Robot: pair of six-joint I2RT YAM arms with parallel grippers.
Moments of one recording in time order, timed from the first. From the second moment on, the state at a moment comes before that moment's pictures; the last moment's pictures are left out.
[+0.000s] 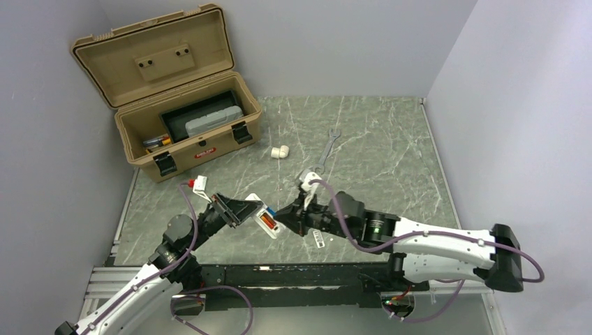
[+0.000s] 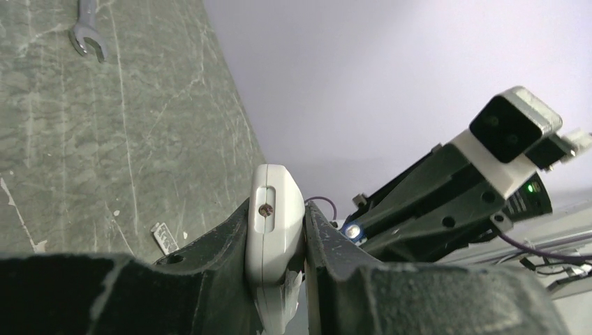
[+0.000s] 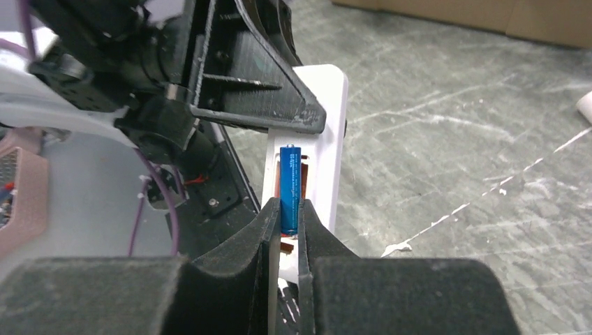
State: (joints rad) left arm -0.68 0.26 0.13 0.27 0.17 -1.17; right arm 1.24 0.95 0.70 0.11 0.06 0.31
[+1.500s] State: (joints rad) left arm -0.67 0.22 0.16 0.13 0.08 -1.19; right arm 1.38 1.20 0.83 0.05 0.34 0.29
